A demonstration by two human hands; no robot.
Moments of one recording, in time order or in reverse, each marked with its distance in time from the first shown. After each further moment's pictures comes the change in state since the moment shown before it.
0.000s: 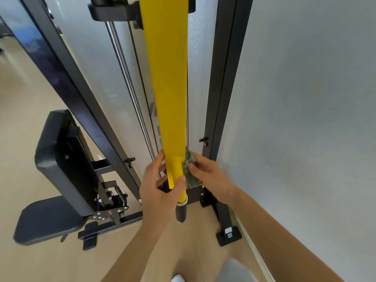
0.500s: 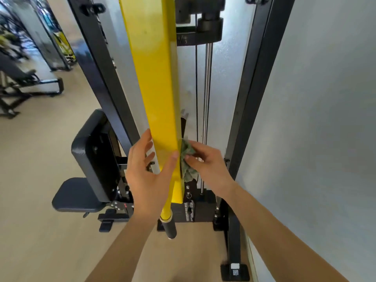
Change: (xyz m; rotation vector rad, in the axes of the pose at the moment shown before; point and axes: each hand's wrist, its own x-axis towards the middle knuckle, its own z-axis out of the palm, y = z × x) left_hand 0.043 0.091 0.031 0.150 0.475 0.141; right_hand 0.051 -0.067 -0.040 -0.058 -0.126 -0.288
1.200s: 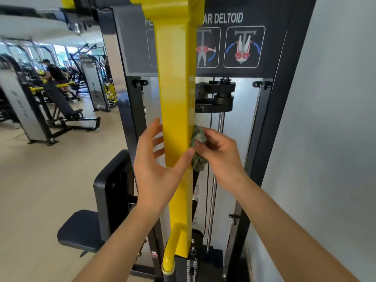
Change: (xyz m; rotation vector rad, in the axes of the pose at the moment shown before) left_hand 0.076 0.093 -0.001 -0.072 0.096 0.247; right_hand 0.063 -0.138 -0.026 0.137 -0.060 -0.367
